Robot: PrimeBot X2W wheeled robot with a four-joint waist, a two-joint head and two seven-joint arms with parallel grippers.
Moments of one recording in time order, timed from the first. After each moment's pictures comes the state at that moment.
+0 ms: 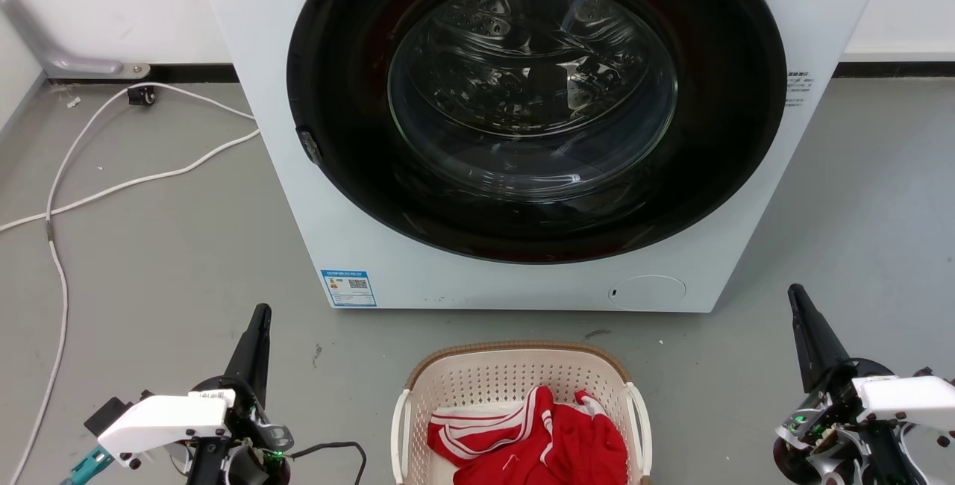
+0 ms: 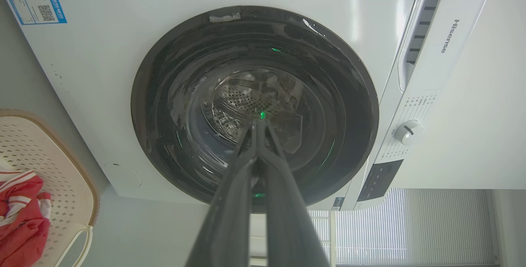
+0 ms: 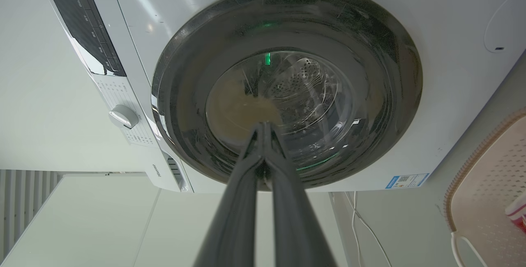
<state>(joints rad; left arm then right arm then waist) -0.10 0.06 0.11 0.25 -1.62 -0.13 0.11 -0.10 -0.06 -0.11 0.25 1.62 0.13 0.11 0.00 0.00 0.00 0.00</state>
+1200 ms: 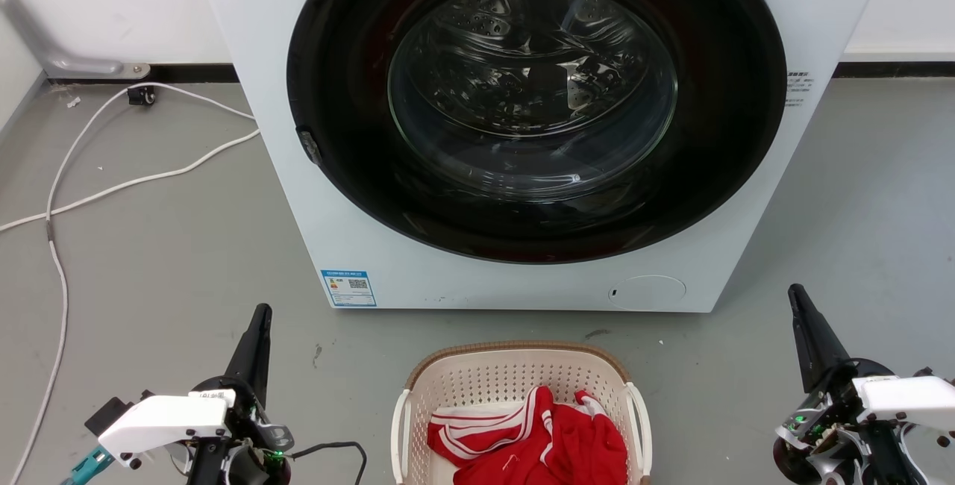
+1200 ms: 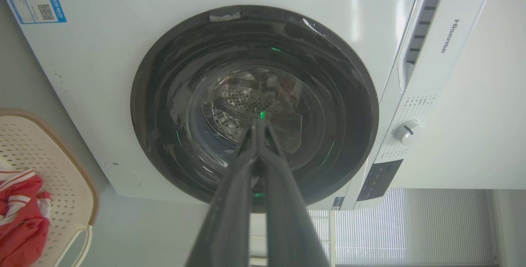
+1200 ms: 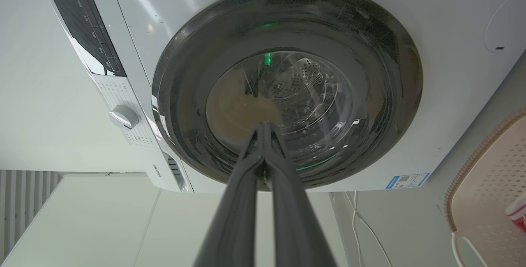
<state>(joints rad) -0.10 0.05 0.11 0.25 -1.62 -0.13 0.11 -0.10 -0.05 -0.11 0.25 1.62 0.13 0.11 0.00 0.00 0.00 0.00</state>
